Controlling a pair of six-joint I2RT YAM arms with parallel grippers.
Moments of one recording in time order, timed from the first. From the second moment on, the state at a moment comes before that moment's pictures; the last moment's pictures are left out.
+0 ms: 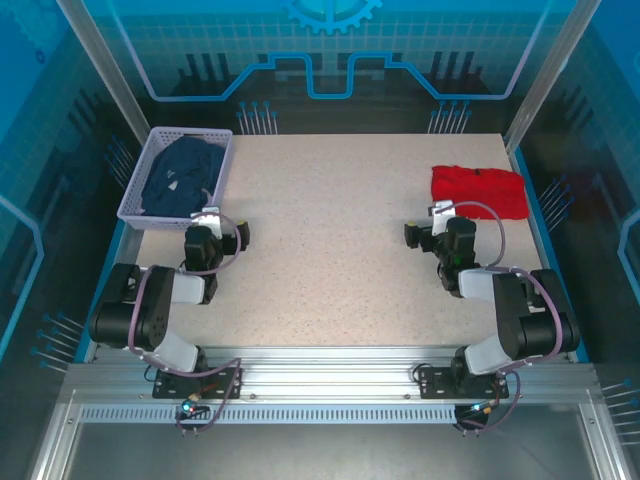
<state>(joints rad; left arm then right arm) -0.02 1.55 0.36 0.83 -0.06 -0.11 0.07 1.49 0.44 0.62 0.00 -0.07</state>
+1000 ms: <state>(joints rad) -0.02 1.50 0.33 0.82 0.02 -0.08 0.07 1.48 0.45 0.57 0.01 -0.07</state>
